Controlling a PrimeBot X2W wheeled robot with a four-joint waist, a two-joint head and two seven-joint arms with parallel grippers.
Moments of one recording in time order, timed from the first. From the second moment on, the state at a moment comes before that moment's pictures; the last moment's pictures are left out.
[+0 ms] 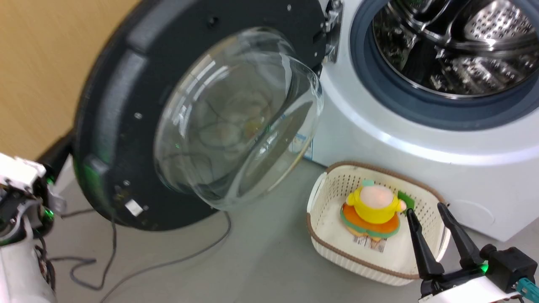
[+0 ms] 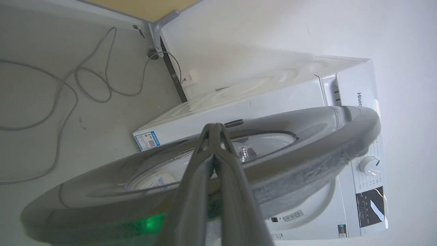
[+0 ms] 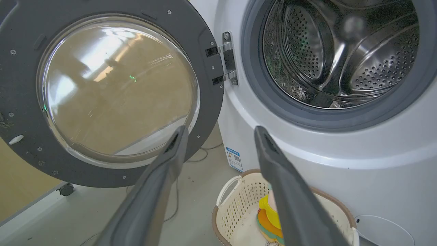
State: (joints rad) left arm -0.56 0.23 0.47 0.42 -1.15 -0.04 0.70; right arm 0.02 -0.19 0.13 0.05 0.33 0.13 -0.26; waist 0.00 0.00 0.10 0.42
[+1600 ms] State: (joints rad) left arm -0.08 0.05 -0.22 -0.05 -1.60 0.02 0.40; right arm 0.05 -0.15 0.07 0.06 0.33 0.13 -0.26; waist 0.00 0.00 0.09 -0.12
